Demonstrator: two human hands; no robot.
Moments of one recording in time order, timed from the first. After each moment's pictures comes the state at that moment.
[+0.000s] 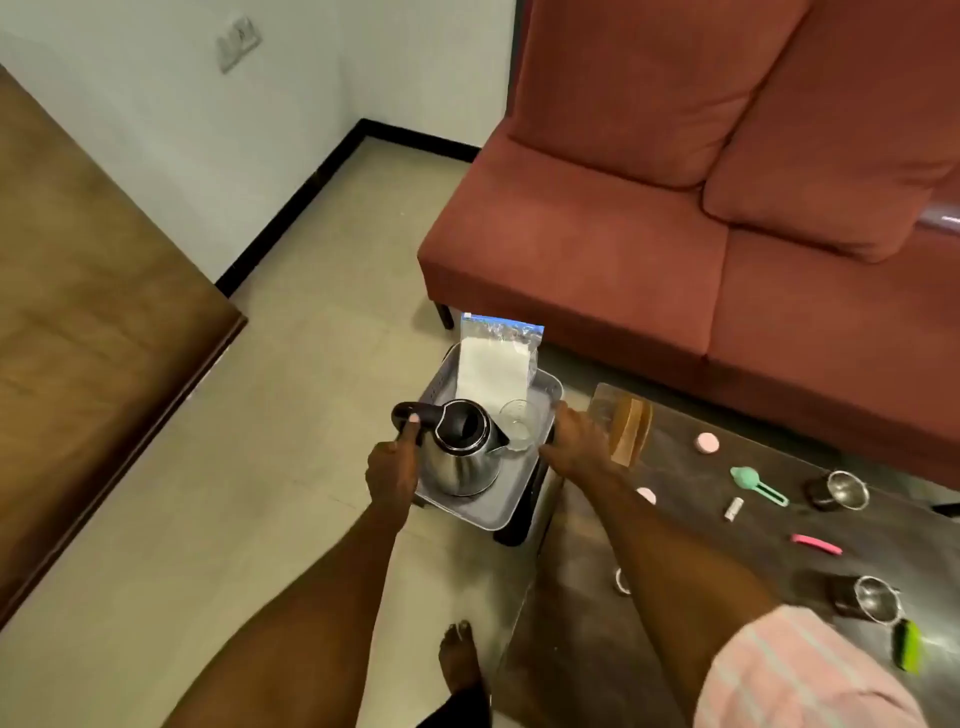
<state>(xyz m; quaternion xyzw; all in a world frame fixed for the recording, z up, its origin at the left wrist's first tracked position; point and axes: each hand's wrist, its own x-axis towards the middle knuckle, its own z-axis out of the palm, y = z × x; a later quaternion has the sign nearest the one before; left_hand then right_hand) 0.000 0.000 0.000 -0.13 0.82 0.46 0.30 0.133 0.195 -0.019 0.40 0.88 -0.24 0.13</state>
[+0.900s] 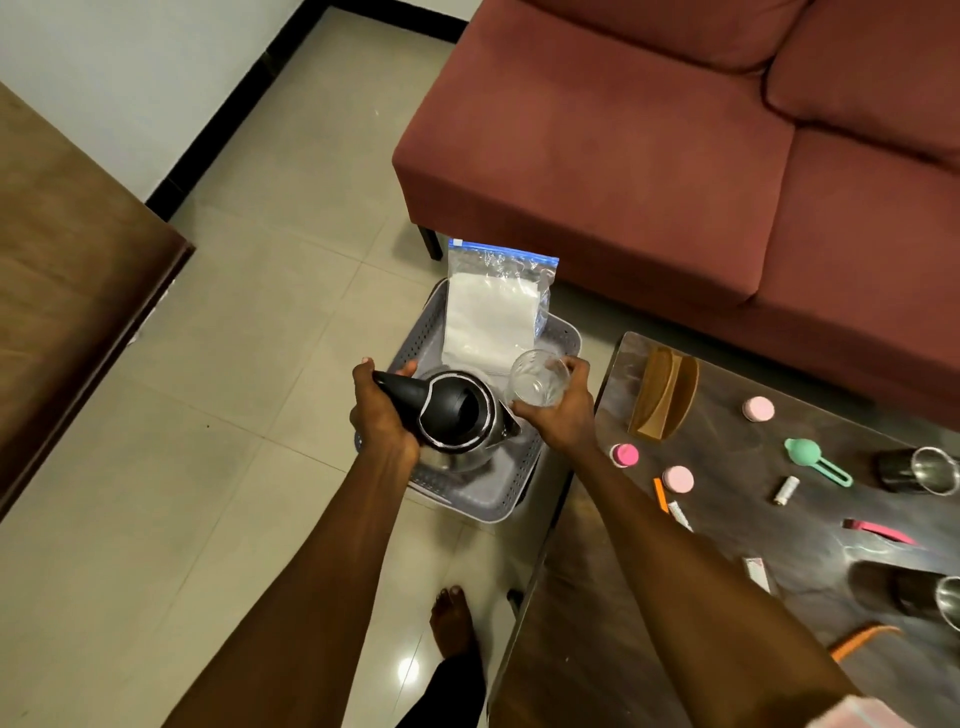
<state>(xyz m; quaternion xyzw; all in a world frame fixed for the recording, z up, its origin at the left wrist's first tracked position) -0.050 0.059 -0.103 -0.33 0.54 0.71 0.31 0.098 0.208 -0.156 0.48 0.72 -0.49 -0.11</state>
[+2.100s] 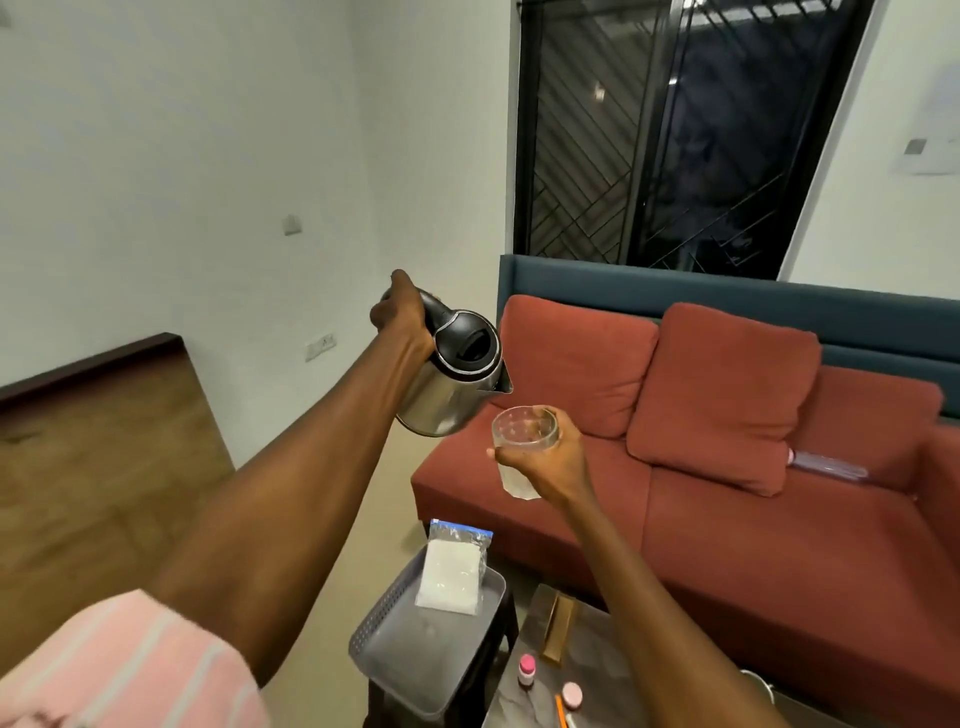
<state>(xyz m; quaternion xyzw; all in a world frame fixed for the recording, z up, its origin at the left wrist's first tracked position) 0.075 0.125 0.499 -0.04 0.54 0.83 0.12 0.256 0.206 0.330 0.24 0.72 -0.53 -0.37</state>
